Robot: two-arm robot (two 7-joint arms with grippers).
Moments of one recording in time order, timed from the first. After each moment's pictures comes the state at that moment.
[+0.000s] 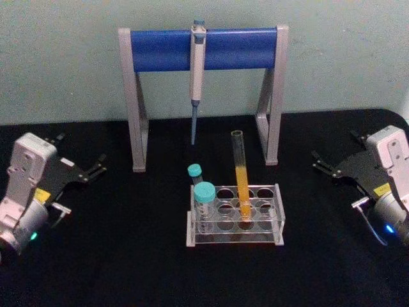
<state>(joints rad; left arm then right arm) -0.20 0.60 0.45 -1.41 -0.25 -0.12 0.03 0.20 0.60 -0.45 -1.41 0.25 -0.12 -0.03</state>
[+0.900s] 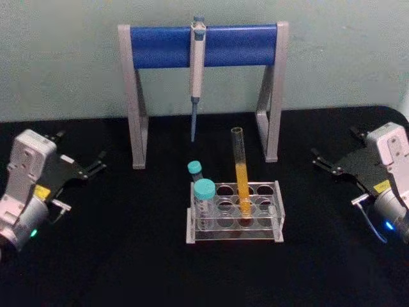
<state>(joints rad) -0.20 0.60 0.45 -1.41 -0.25 -0.12 0.03 0.20 0.60 -0.45 -1.41 0.25 -0.12 -0.03</state>
